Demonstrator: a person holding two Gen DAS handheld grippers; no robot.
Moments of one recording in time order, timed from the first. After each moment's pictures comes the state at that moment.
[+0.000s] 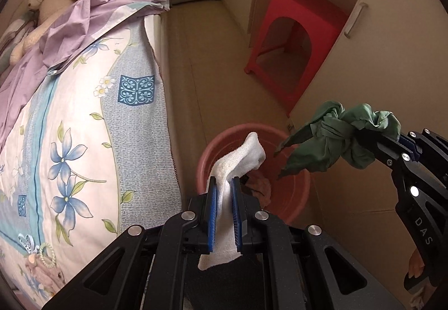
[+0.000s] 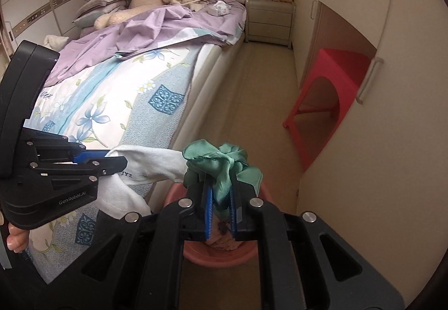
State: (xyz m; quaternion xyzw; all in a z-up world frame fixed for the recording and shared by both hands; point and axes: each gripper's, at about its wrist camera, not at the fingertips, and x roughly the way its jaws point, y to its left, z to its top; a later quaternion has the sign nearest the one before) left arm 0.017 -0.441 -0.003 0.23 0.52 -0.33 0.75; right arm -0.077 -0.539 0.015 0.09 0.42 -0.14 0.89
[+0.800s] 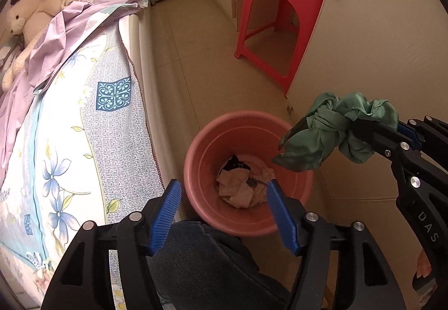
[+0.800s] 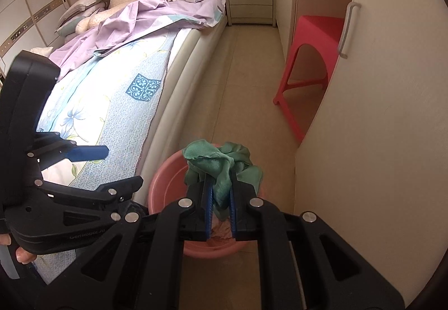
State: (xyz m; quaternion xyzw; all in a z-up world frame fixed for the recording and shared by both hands) left arm -0.006 -0.484 -0.038 0.29 0.52 -0.34 0.73; right arm -0.090 -0.574 -0.027 0.15 0.44 -0.15 0.87
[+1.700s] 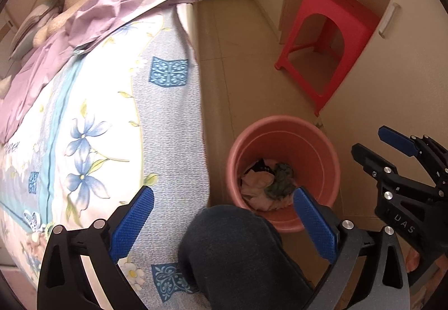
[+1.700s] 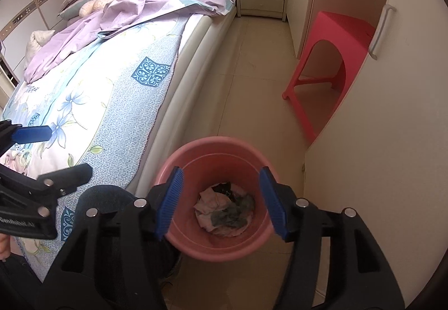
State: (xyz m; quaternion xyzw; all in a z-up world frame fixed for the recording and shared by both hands) left arm 0.026 -0.402 -0.018 0.22 0.52 -0.26 0.78; right arm -0.058 -0.541 -0.047 0.12 0.46 -0.14 0.87
